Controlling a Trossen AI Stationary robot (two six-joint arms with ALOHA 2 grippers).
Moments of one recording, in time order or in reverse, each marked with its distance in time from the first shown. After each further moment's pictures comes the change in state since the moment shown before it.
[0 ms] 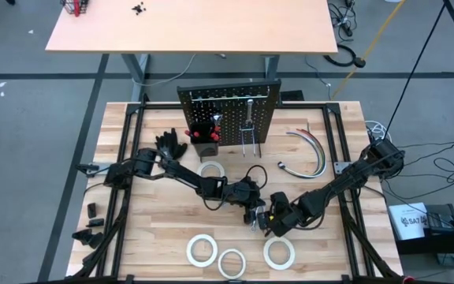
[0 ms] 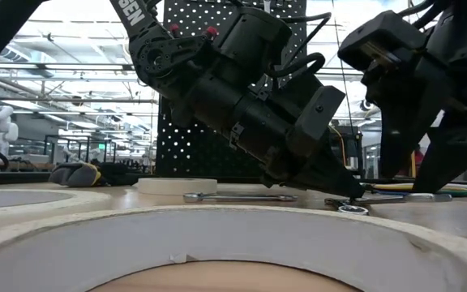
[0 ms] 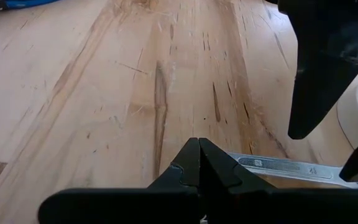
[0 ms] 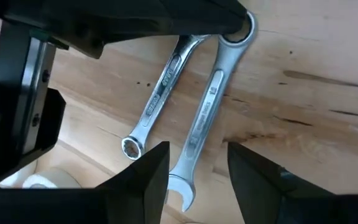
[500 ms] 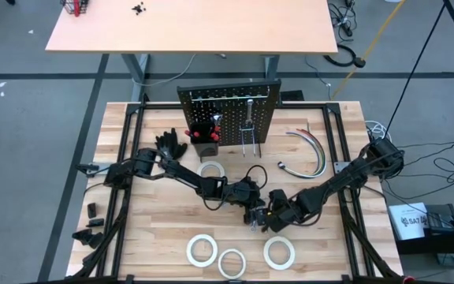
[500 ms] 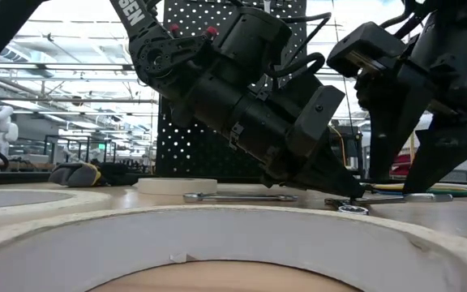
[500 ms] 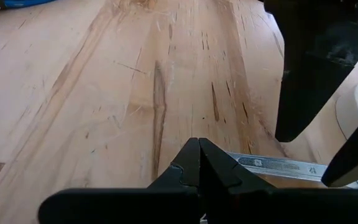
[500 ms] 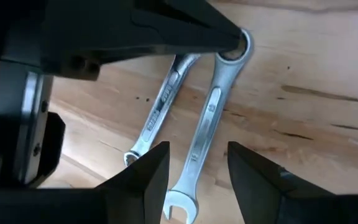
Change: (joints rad) left arm 0.000 0.000 0.000 0.000 0.004 0.001; right arm -0.043 0.000 0.000 -0.001 -0.033 0.008
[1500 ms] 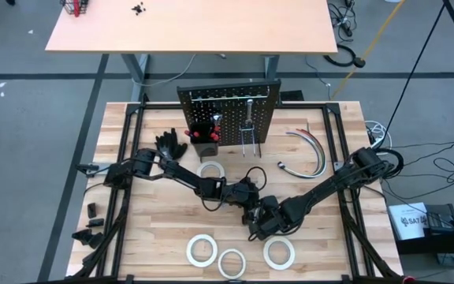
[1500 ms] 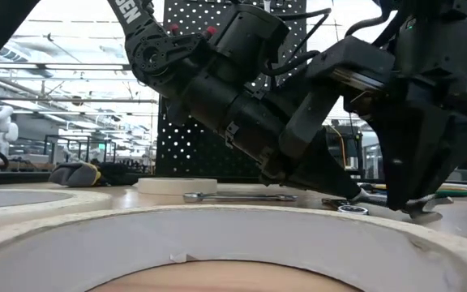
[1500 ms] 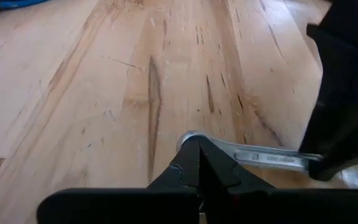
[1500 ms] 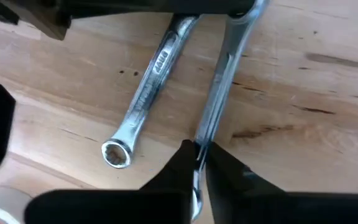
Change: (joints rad) left arm -0.002 -0.002 -0.008 -0.007 0.003 0.021; right arm -0.005 0.225 0.267 -0.292 -0.073 -0.039
